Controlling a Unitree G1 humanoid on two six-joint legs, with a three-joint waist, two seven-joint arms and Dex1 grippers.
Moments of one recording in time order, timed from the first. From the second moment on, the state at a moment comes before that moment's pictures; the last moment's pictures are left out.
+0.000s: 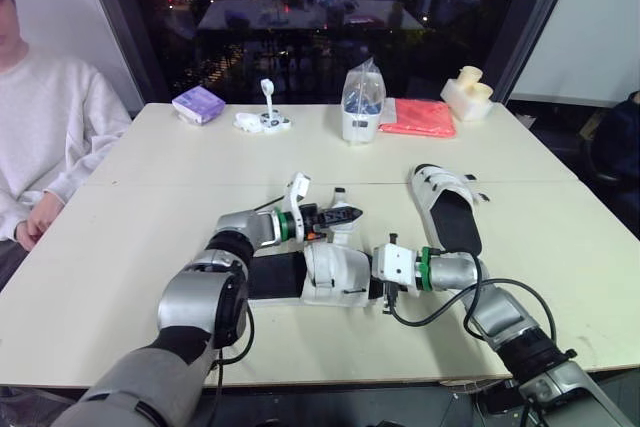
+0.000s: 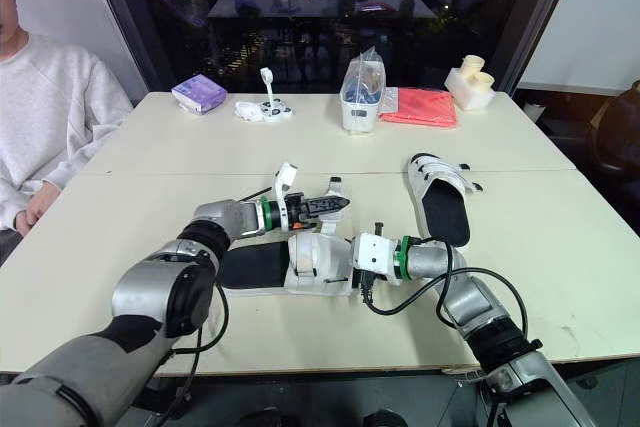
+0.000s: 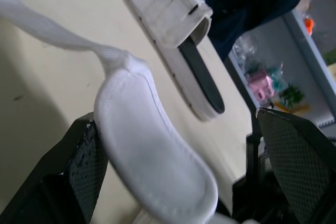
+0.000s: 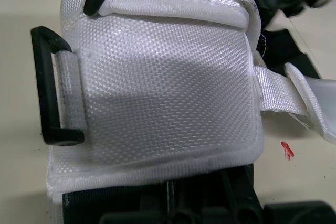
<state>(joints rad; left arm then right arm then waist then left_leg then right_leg) -1.20 0.10 0.26 1.28 -0.31 0.60 -0.98 -0.47 -0.56 0.33 0.23 -0.06 -0.22 0.93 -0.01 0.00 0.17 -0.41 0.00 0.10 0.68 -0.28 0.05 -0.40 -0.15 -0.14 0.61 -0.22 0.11</state>
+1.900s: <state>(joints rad) -0.77 0.23 -0.10 0.61 -0.13 -0.60 -1.50 -0.43 -0.59 0.31 0.18 -0.07 -0.18 0.90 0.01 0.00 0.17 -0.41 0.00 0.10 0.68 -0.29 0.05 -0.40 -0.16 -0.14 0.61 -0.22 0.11</state>
